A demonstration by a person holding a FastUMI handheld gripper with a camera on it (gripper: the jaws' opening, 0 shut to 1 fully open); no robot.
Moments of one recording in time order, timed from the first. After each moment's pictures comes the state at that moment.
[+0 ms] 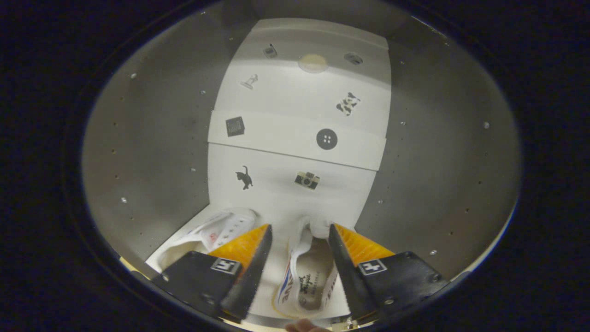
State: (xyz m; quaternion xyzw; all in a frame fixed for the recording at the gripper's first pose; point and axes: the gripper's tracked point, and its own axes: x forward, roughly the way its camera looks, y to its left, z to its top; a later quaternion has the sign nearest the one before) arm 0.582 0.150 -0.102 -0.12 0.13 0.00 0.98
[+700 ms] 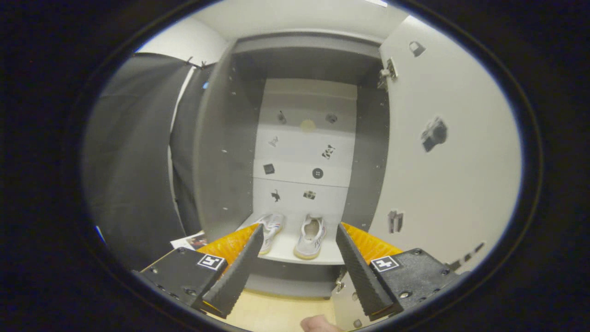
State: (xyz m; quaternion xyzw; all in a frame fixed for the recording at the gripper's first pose) arm 0.311 0.165 -0.008 -0.06 0.07 0.07 0.99
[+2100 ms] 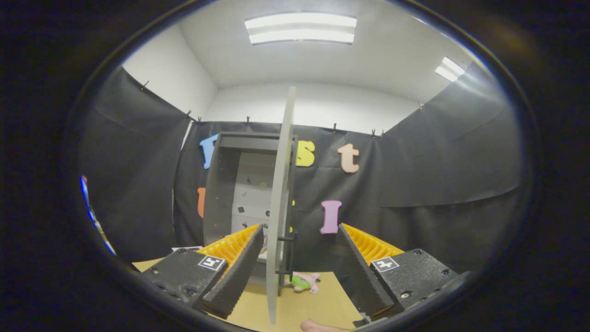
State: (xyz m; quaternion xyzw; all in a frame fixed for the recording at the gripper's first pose) arm 0.012 -0.067 0.078 -0.06 -0.08 0.00 0.99
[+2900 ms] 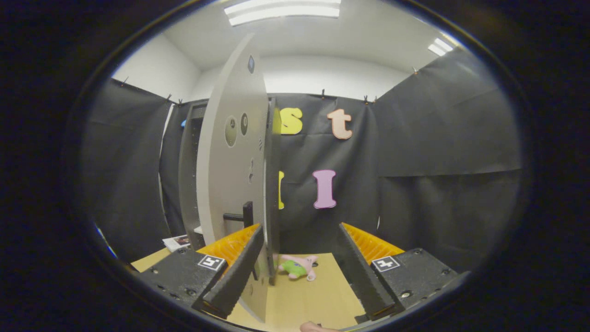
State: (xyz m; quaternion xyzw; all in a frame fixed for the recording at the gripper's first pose) arm 0.116 -0.114 0.024 -0.02 0.01 0.01 1.00
